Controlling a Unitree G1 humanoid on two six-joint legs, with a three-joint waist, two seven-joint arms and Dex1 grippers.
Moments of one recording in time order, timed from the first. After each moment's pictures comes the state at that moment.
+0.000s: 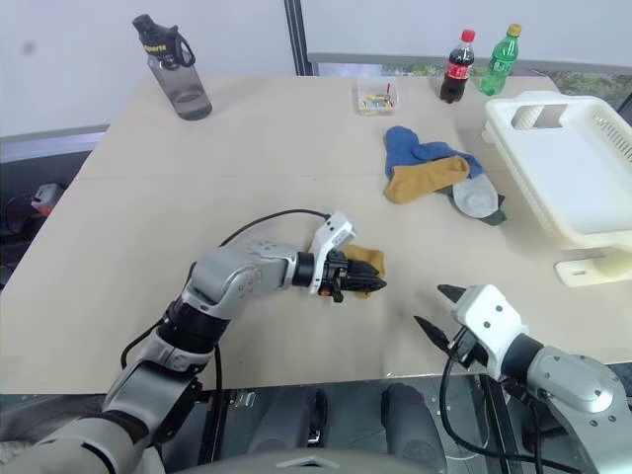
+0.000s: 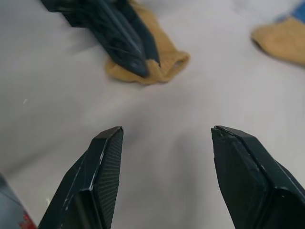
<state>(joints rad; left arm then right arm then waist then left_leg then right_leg) -0.63 0.36 -0.31 -0.07 -0.57 1.01 -0.80 0.35 -0.62 -0.16 -0.89 0.32 0.64 0.57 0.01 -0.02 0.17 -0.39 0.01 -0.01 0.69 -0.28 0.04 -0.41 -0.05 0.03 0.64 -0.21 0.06</state>
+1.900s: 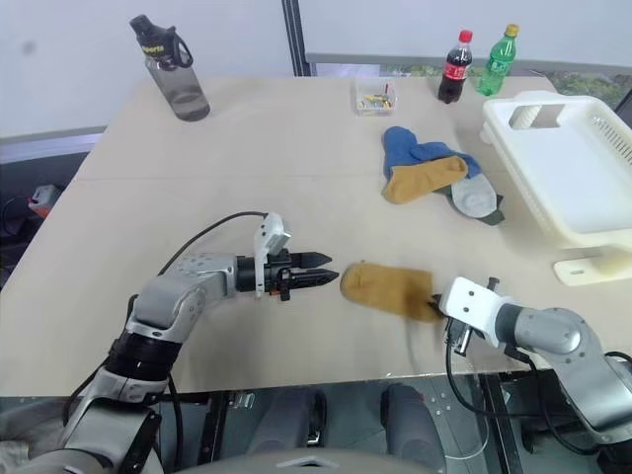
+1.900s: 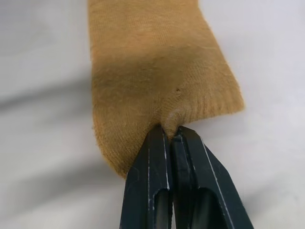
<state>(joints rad) -0.39 0.52 -0.16 -0.08 -0.44 0.69 -1.01 0.11 -0.92 0.09 -0.42 0.11 0.22 0.80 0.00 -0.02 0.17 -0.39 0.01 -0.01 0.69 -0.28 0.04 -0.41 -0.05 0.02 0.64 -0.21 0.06</state>
